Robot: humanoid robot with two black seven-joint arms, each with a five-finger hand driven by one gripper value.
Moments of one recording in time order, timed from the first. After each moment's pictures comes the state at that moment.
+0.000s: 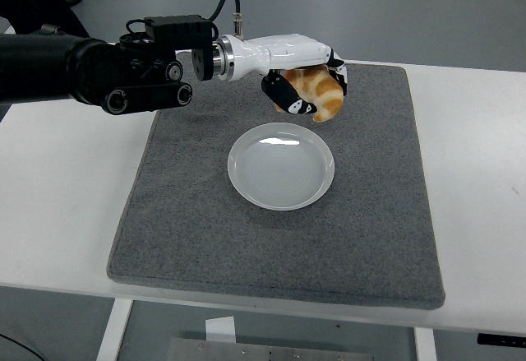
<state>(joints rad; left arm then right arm) -1.62 0.27 0.52 -1.03 0.75 0.22 -0.52 0.06 0.00 0.07 0.14 0.28 -0.17 -0.03</state>
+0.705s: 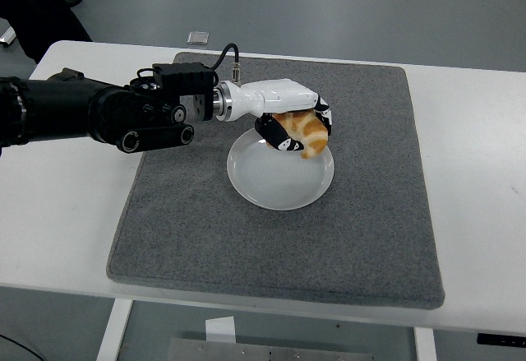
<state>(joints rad) -1.45 0.20 0.54 -0.93 0.83 0.25 -0.52 0.06 0.00 0.07 0.14 0.28 -0.17 -0.03</state>
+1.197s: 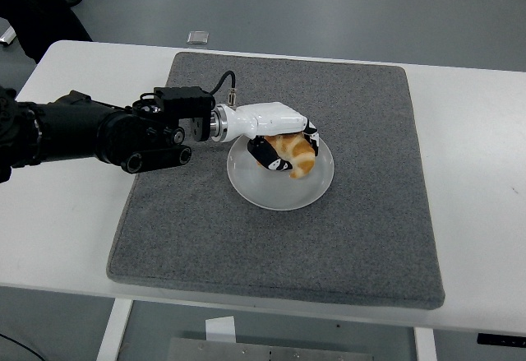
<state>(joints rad) -1.37 0.18 0.56 -0.87 0.86 0.25 -0.52 0.06 0.00 0.07 0.14 0.28 -0.17 -0.03</state>
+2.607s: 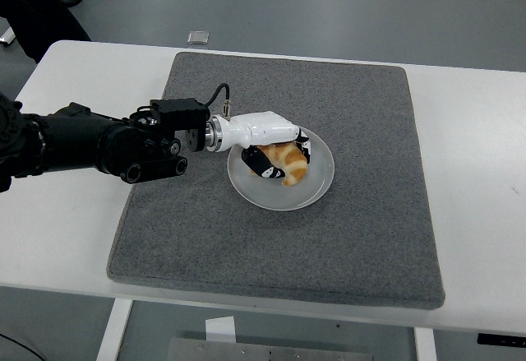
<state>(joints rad) -1.33 0.17 0.58 -0.85 0.86 0.28 -0.52 0.06 0.00 0.07 0.14 0.28 -0.17 -0.03</state>
